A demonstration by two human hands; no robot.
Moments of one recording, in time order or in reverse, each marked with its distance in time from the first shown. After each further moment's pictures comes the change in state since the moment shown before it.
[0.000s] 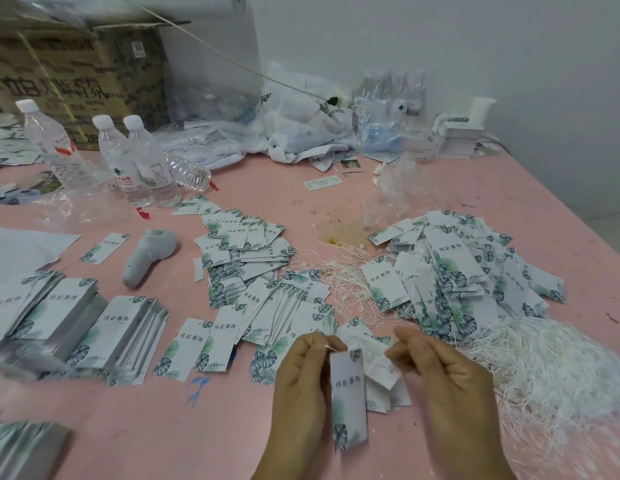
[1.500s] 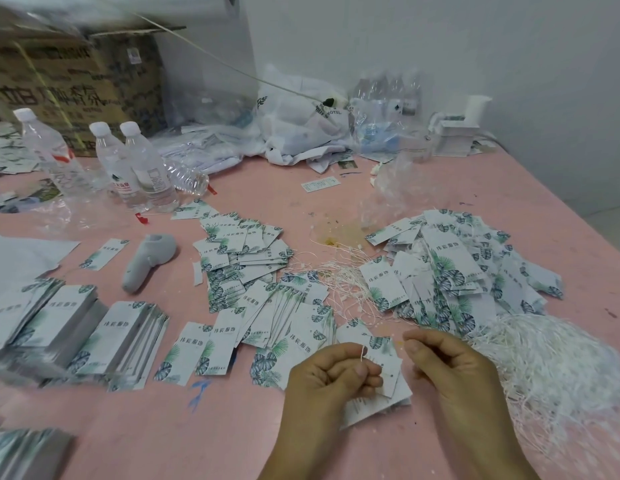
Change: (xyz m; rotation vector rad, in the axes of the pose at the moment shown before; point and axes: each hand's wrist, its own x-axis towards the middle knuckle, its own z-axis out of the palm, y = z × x) left_hand 0.001 -0.009 -0.002 0.048 -0.187 -0.023; right_hand 0.013 0.000 -0.009 0.089 0.059 0.158
